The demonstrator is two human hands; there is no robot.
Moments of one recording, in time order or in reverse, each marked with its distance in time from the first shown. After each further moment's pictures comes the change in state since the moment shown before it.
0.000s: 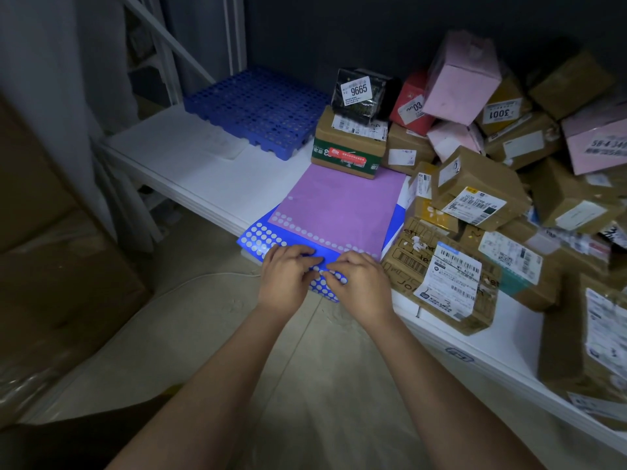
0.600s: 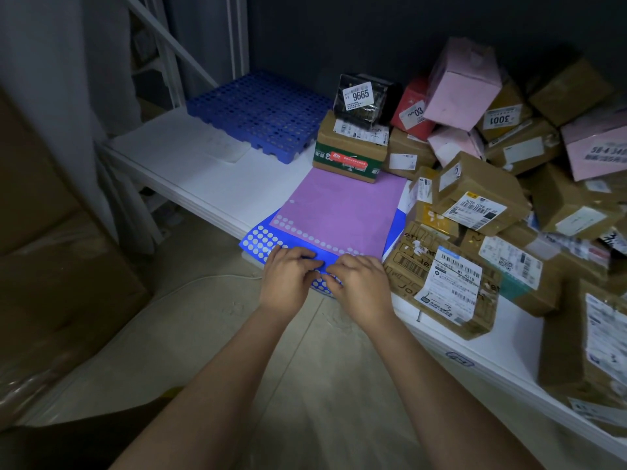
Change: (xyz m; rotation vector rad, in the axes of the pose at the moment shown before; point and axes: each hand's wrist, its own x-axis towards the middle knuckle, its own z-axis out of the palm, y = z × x) left_hand 0.004 -0.005 0.003 -0.027 -0.029 -0.004; right_hand 0.005 0.002 0.003 -0.221 -0.042 -0.127
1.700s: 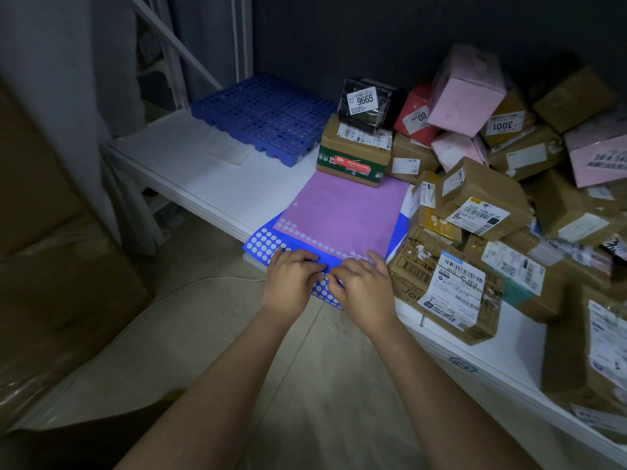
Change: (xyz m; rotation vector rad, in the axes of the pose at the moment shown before) left_hand 0.002 -0.004 0.004 -0.040 -0.028 -0.047; right_hand 0.002 0.002 0.009 -0.130 0.178 -0.033
